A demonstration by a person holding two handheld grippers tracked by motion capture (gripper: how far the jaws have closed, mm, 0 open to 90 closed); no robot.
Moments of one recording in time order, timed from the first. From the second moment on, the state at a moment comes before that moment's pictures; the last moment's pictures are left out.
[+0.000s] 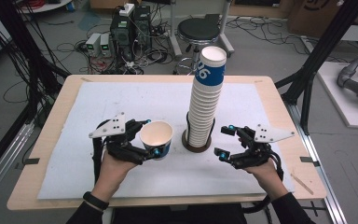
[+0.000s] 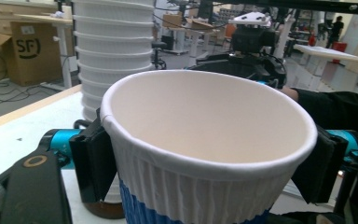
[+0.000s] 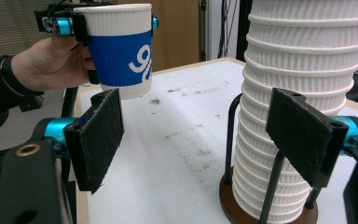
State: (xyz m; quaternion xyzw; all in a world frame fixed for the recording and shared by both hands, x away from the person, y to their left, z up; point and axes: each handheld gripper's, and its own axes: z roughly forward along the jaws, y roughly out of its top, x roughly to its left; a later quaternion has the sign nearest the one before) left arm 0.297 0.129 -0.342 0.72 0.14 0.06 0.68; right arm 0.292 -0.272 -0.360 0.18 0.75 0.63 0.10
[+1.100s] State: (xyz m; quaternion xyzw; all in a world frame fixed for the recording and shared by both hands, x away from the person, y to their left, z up) left arm 0.333 0.205 -0.357 0.68 0.26 0.19 0.66; right arm 0.294 -0.284 -0.357 0.20 0.75 0.63 0.12
